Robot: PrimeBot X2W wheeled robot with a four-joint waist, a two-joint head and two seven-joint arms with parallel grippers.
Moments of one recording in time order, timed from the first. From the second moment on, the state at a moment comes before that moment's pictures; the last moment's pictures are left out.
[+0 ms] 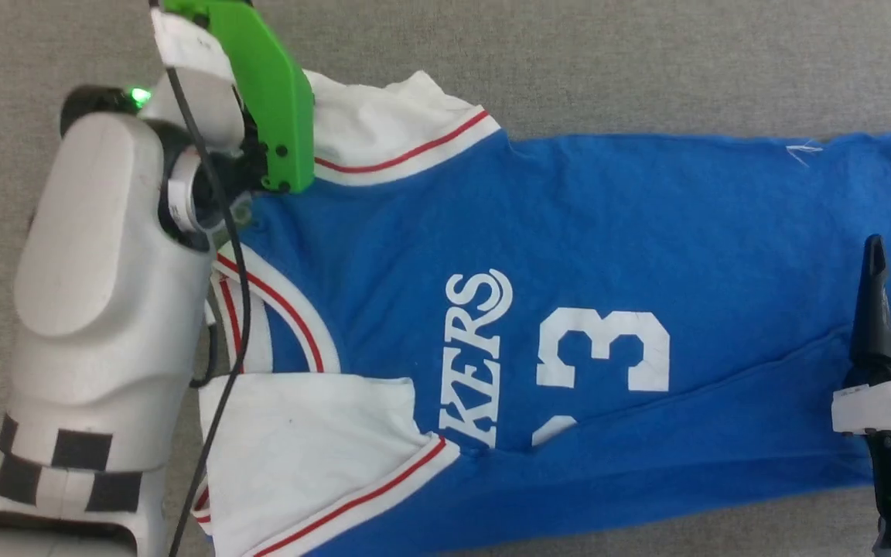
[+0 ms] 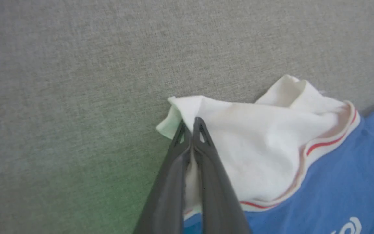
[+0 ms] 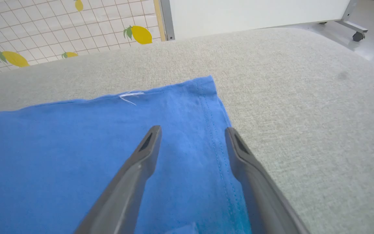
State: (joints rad) left arm -0.90 0.23 -0.25 0.25 -0.48 -0.01 0.97; right arm -0.13 -0.05 -0.28 -0.02 0.23 0.13 -0.10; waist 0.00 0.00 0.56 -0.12
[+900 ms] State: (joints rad) left arm -0.80 0.19 -0.23 0.16 -0.54 -0.04 0.77; right arm -0.45 -0.30 -0.30 0.05 0.18 0.13 0.69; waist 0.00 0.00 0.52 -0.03
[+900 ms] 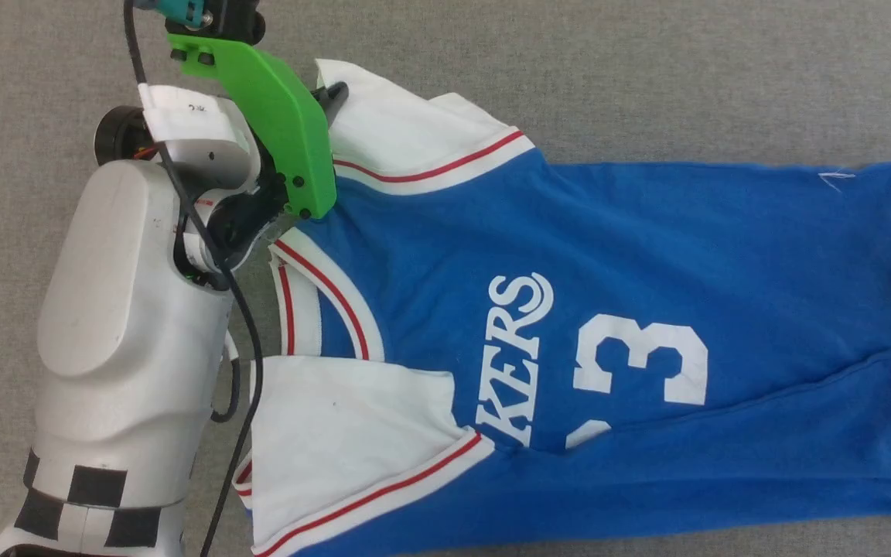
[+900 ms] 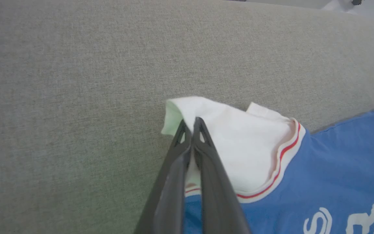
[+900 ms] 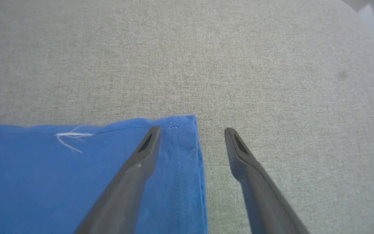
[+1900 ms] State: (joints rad) left arm -0.64 0.24 -0.17 0.01 -0.60 -0.11 0.38; right arm -0.42 -0.24 -0.27 -0.04 0.26 0.13 0.42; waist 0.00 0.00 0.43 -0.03
